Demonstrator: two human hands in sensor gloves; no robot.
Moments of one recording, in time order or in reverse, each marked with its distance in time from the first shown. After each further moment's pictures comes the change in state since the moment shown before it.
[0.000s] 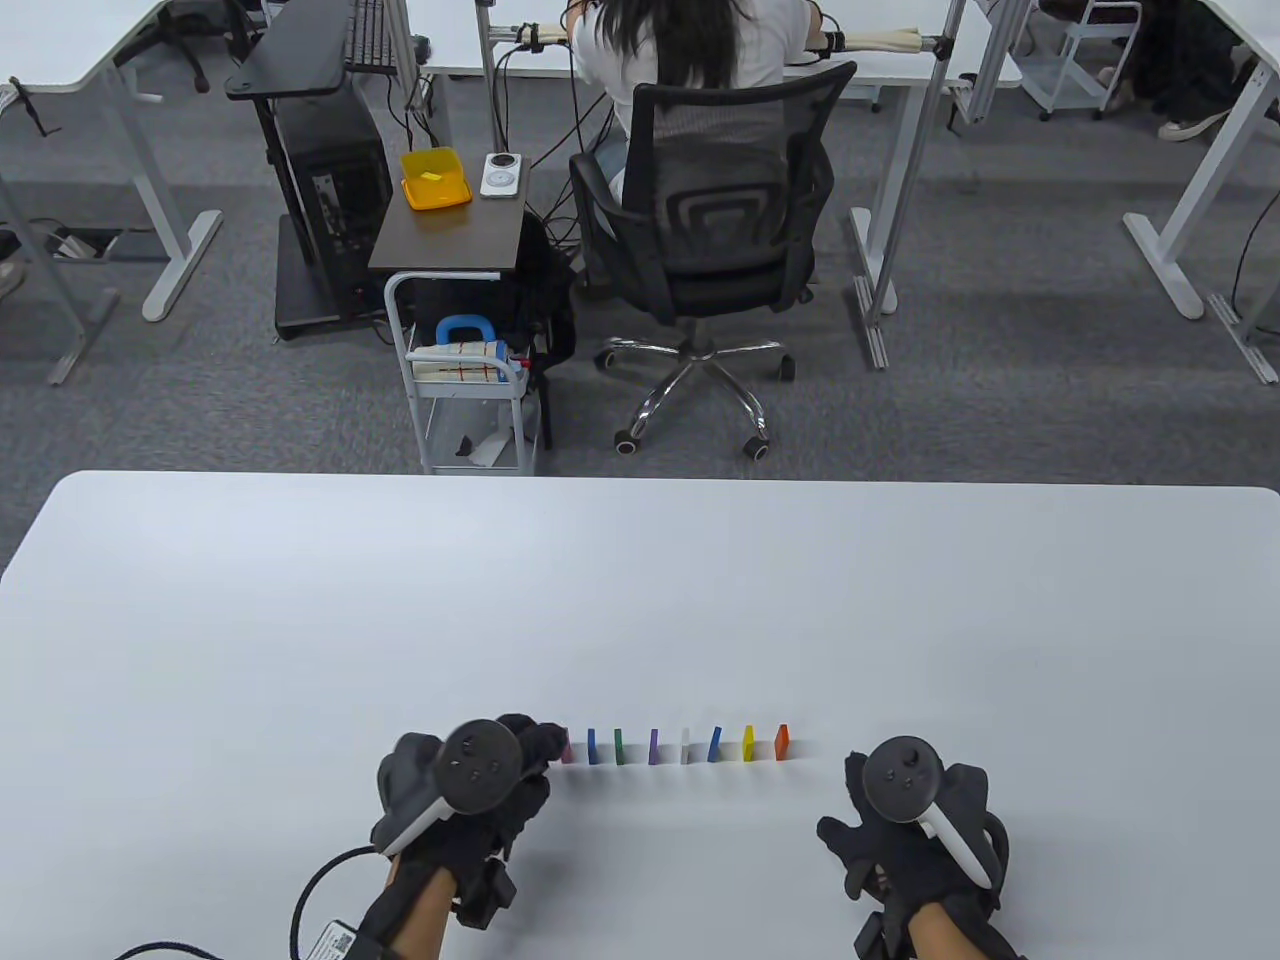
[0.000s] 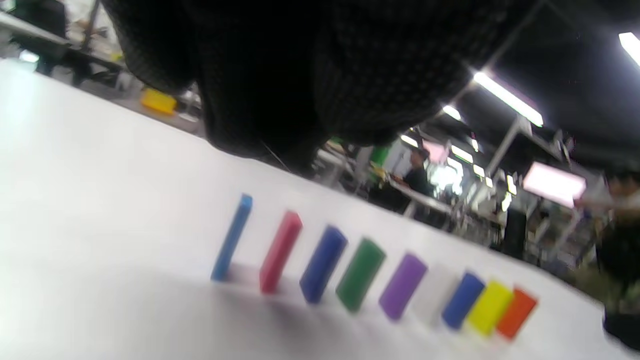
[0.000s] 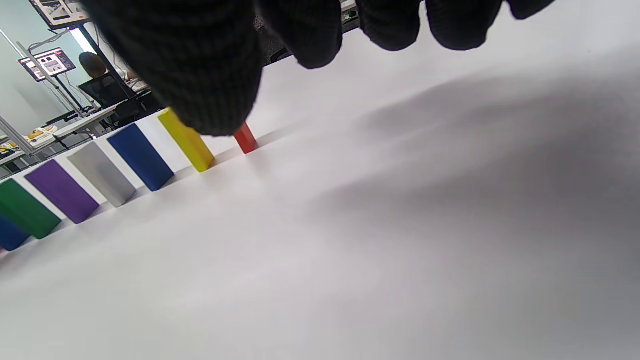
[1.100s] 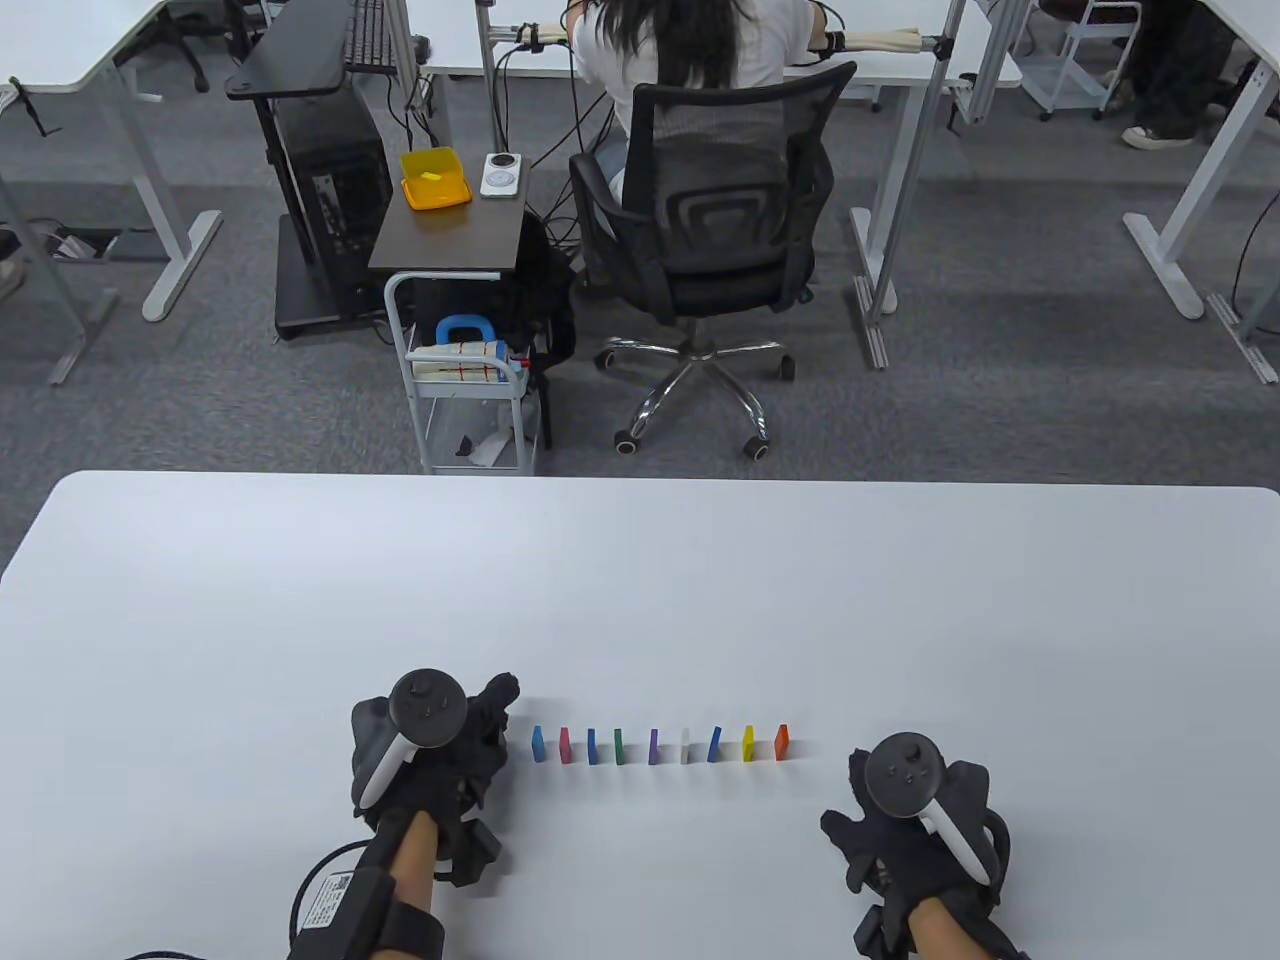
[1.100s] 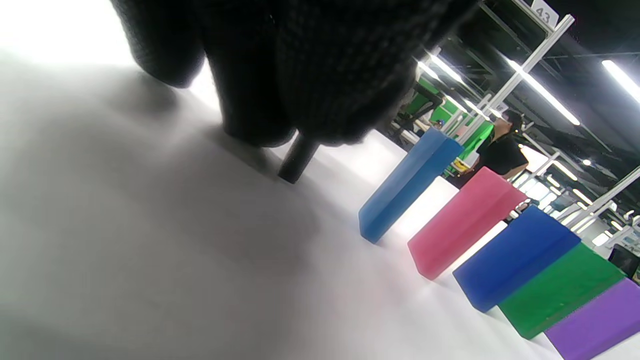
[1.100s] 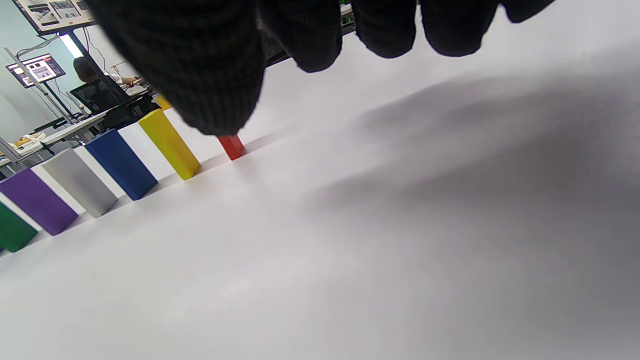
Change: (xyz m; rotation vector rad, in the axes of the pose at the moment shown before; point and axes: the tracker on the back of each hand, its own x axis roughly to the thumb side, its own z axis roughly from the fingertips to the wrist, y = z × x) left_hand -0.068 -0.044 -0.041 -0.132 0.248 0.094; right_hand -0.003 0.000 -0.005 -0.020 0.022 -0.003
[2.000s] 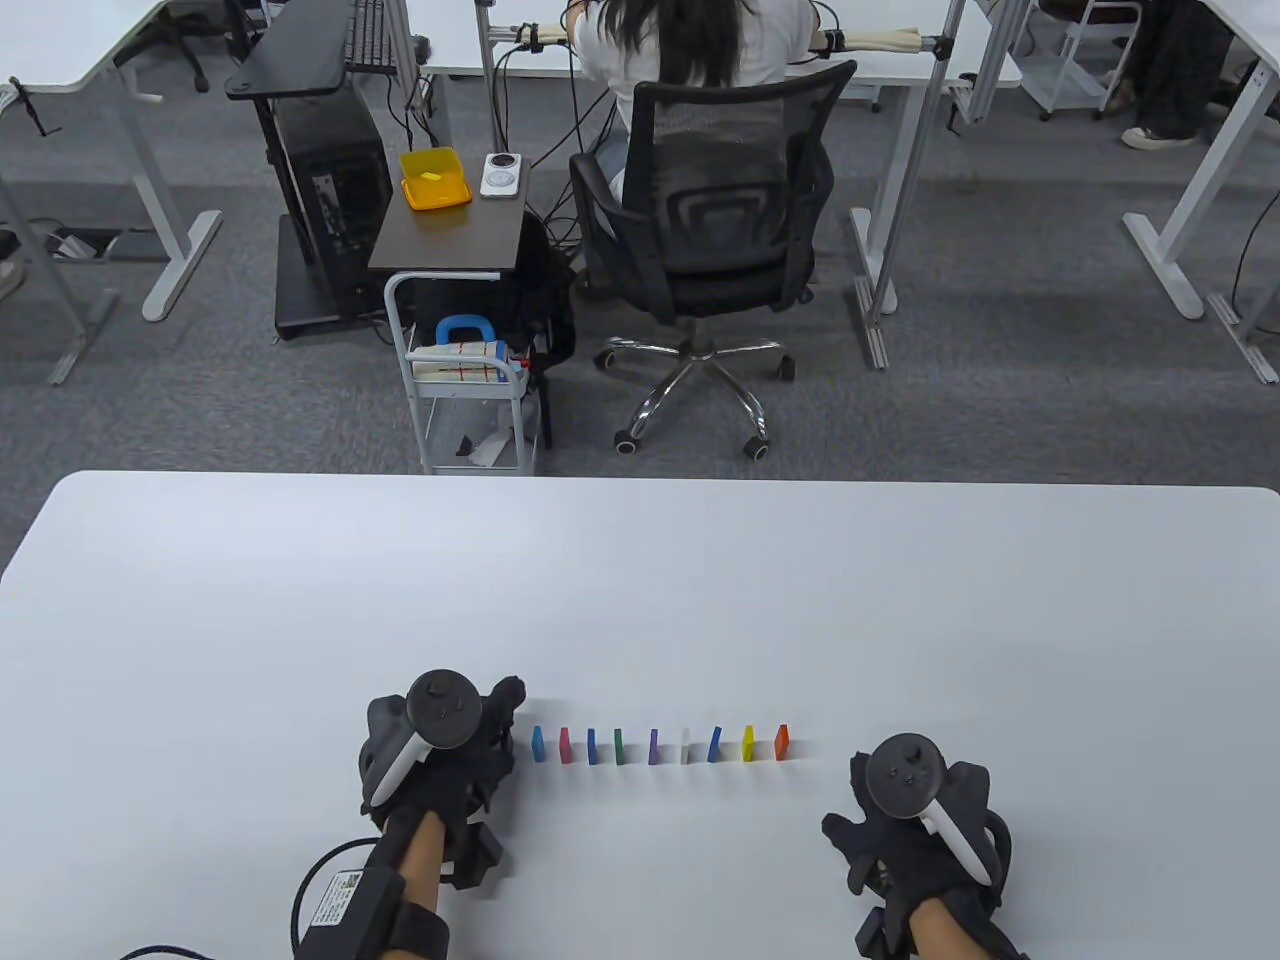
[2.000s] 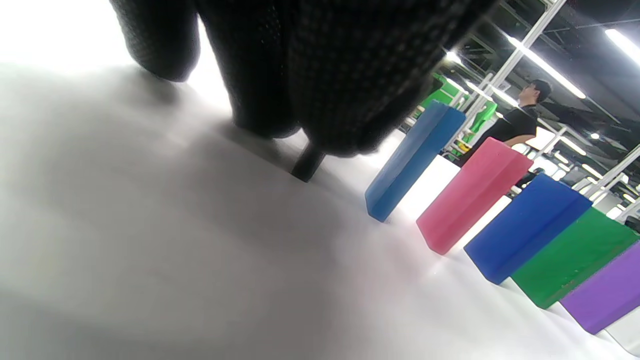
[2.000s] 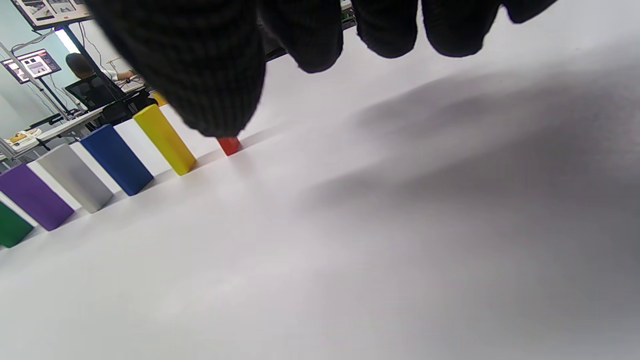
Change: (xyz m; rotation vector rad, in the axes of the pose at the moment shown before) left_hand 0.008 -0.002 0.001 -0.021 0.001 -0.064; right_hand -0.002 0.001 0.000 0.011 0.007 0.003
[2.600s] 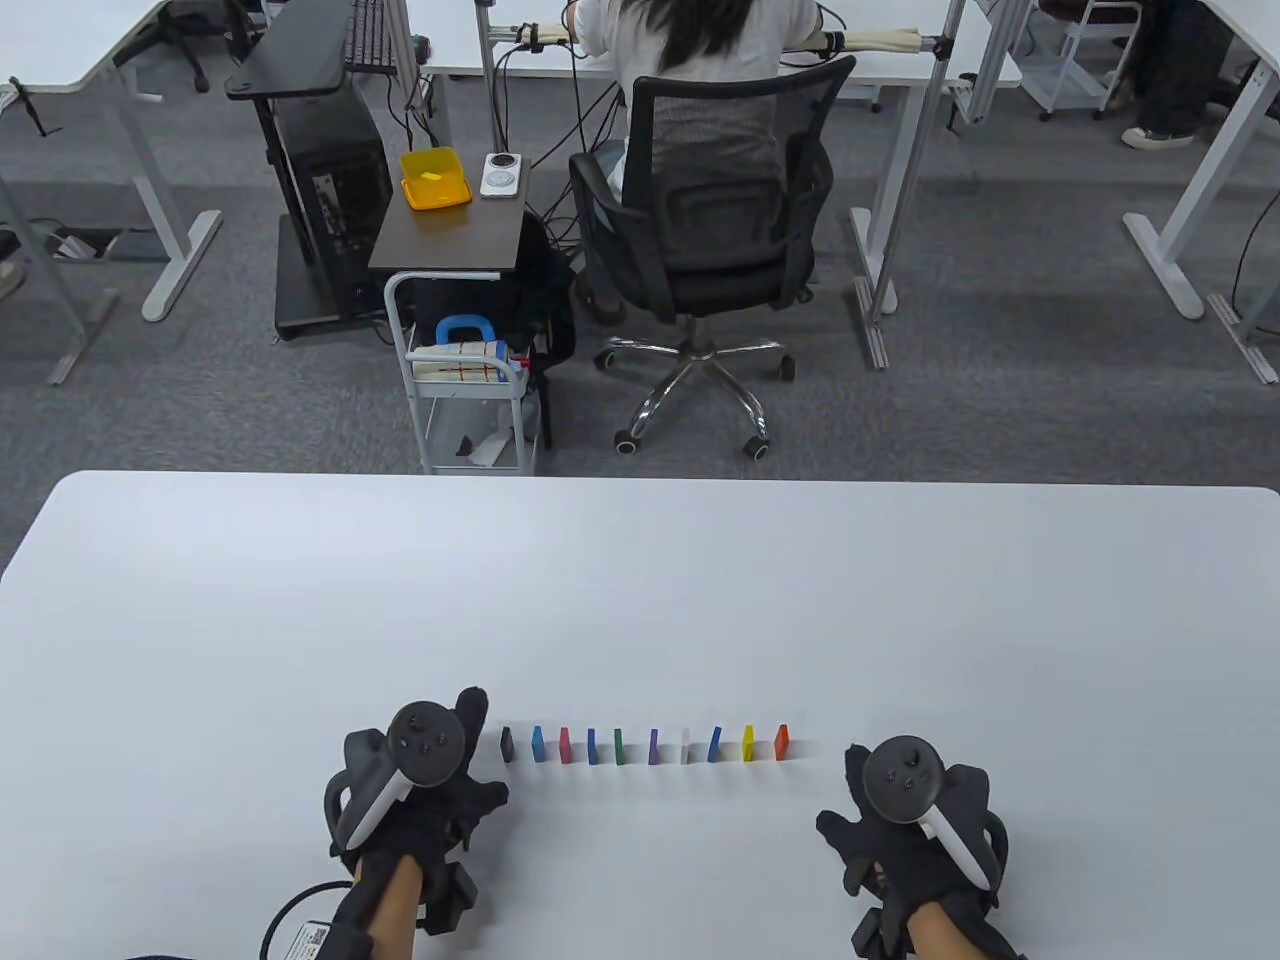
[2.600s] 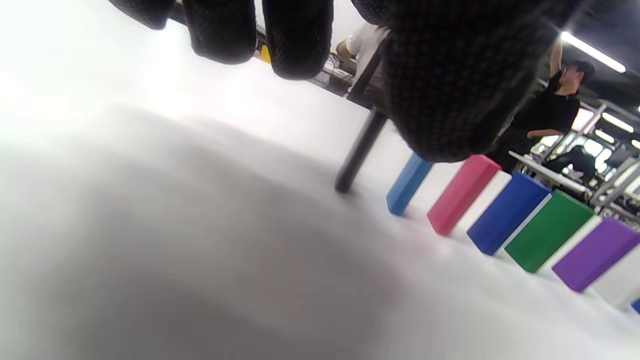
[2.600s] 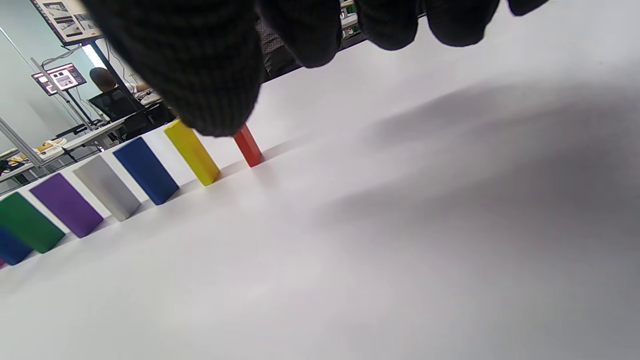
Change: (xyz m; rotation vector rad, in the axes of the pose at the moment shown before) left_hand 0.009 0.013 0.046 0.008 0.062 -0.128; right_hand 0.007 -0.004 0.007 -0.034 -0.047 -0.010
